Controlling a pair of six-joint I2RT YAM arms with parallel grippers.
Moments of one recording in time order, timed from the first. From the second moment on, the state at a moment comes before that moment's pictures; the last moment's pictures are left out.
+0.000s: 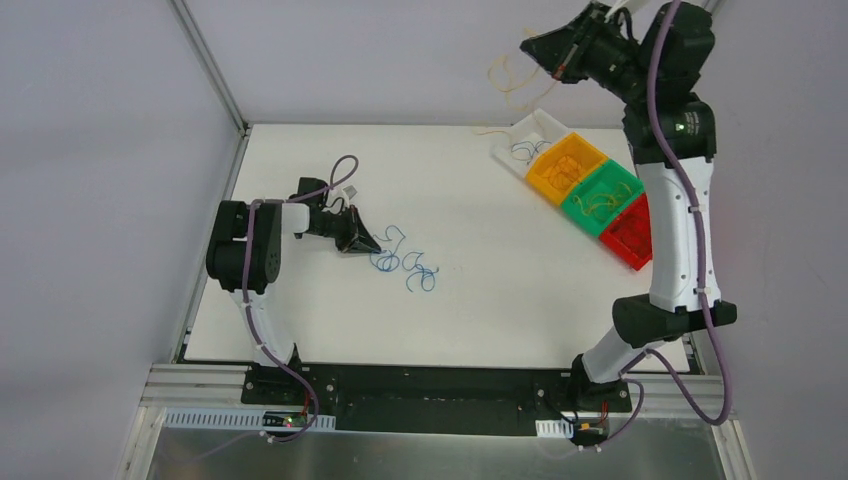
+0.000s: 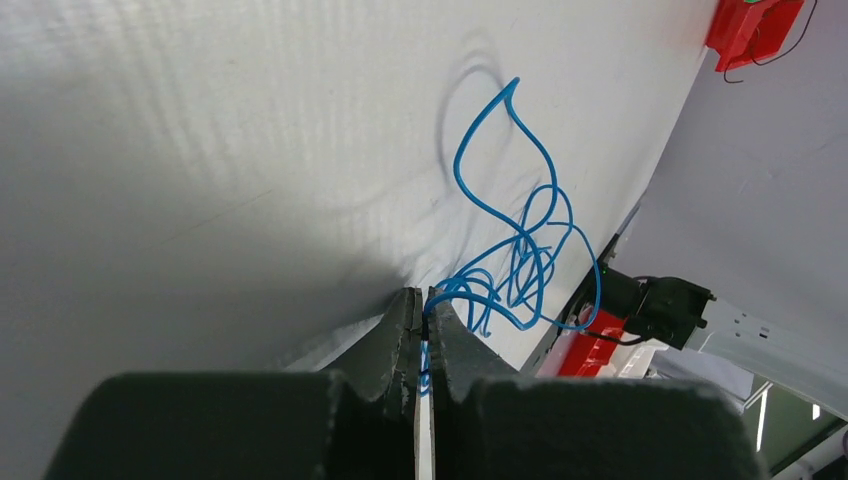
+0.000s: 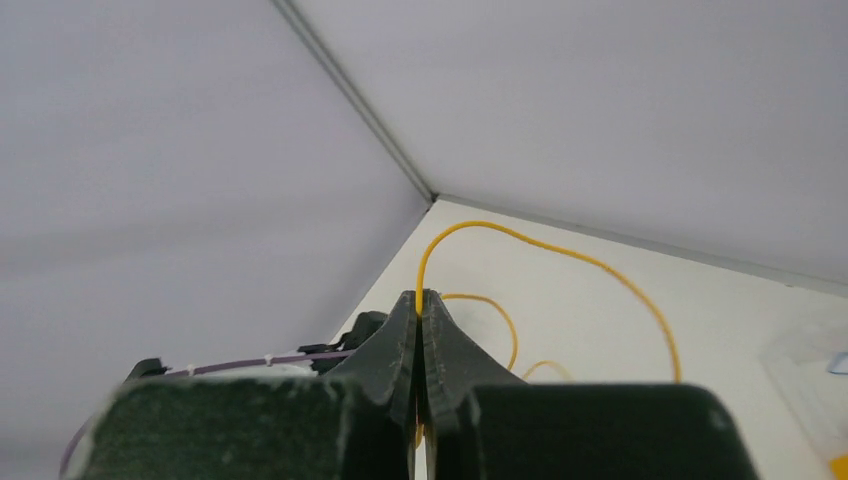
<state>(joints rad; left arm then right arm) -0.06 1.95 1.01 -0.17 0.86 -0.43 0.26 1.64 2.29 -0.61 -0.49 0.51</state>
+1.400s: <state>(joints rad) -0.04 1.93 1.05 -0.36 0.82 -0.29 -0.40 1.47 1.73 -0.60 -0.58 0.34</state>
